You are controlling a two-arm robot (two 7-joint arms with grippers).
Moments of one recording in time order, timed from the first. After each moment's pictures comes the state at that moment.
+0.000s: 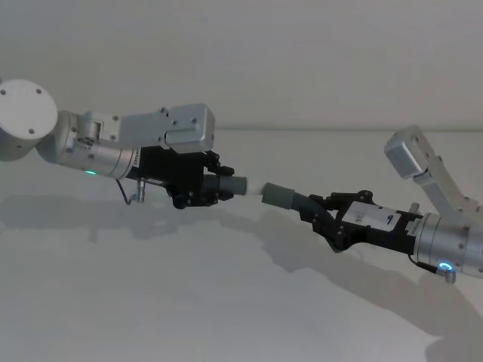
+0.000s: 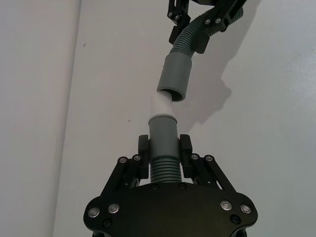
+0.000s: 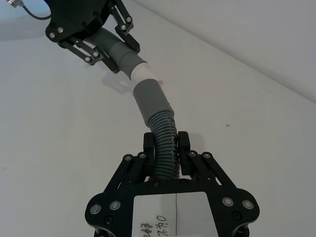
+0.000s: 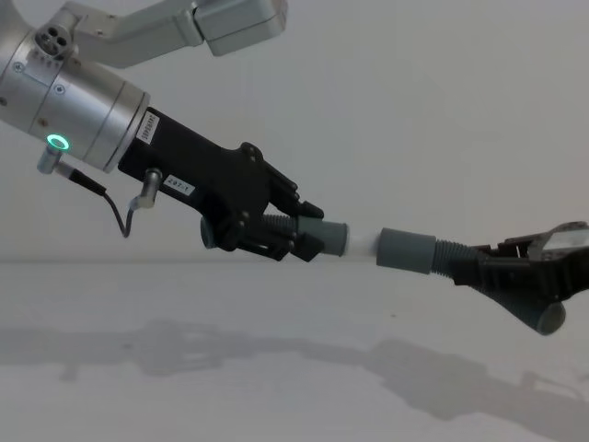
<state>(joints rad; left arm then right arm) -0.94 0.53 0.88 -1.31 -0.15 0.00 -0.99 0.33 0.62 -0.42 -1.59 0.46 0.29 0.66</state>
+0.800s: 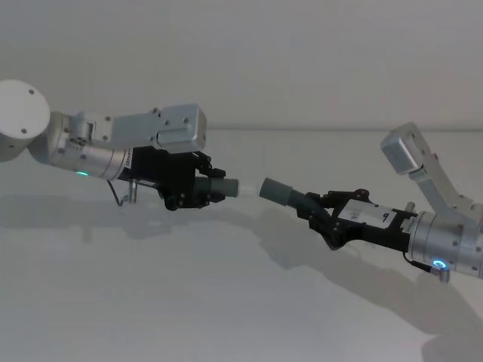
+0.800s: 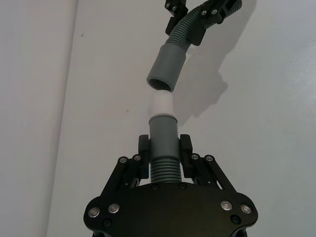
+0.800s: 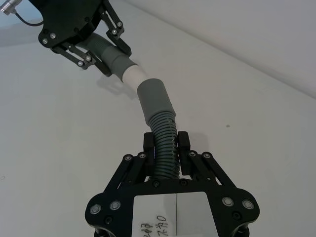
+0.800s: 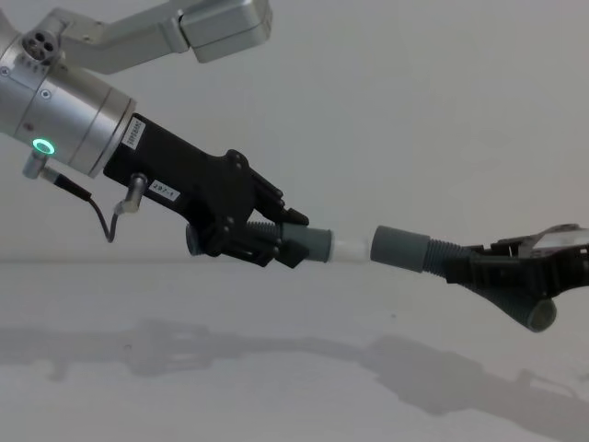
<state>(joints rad) -0.94 0.55 0.89 -1.29 -0.16 0.00 -1.00 0.34 0.60 -0.44 -1.57 0.49 0.30 0.63</state>
